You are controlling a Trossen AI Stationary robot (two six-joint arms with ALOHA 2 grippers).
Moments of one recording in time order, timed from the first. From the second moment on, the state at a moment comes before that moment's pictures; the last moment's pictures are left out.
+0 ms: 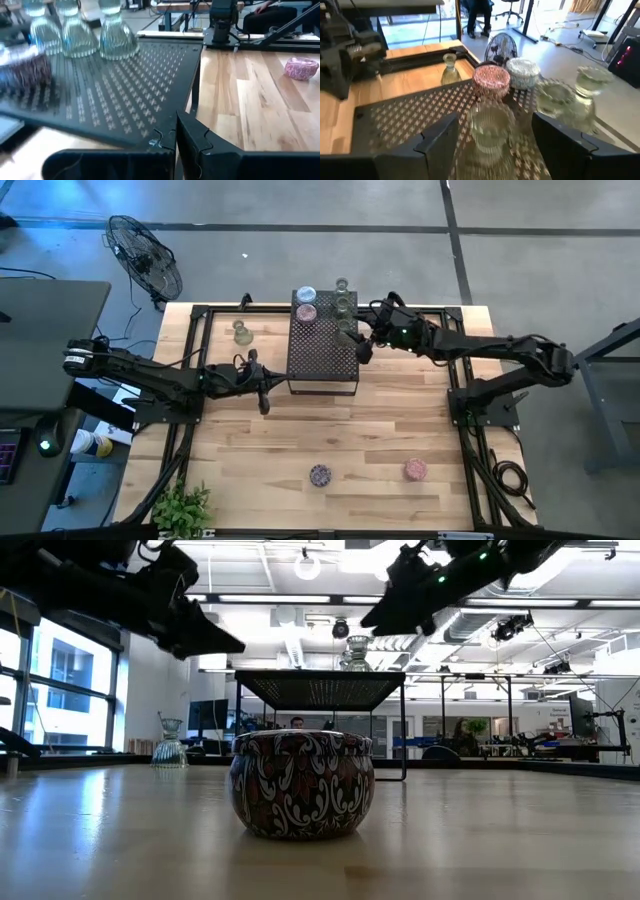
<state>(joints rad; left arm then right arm) -0.05 1.04 0.33 0.53 -0.35 -0.03 -0.35 1.28 0.84 0.15 0.14 0.00</state>
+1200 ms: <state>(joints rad) -0.05 1.09 0.35 0.57 -0.36 -0.06 -0.40 1.35 0.80 0.07 -0.04 -0.04</state>
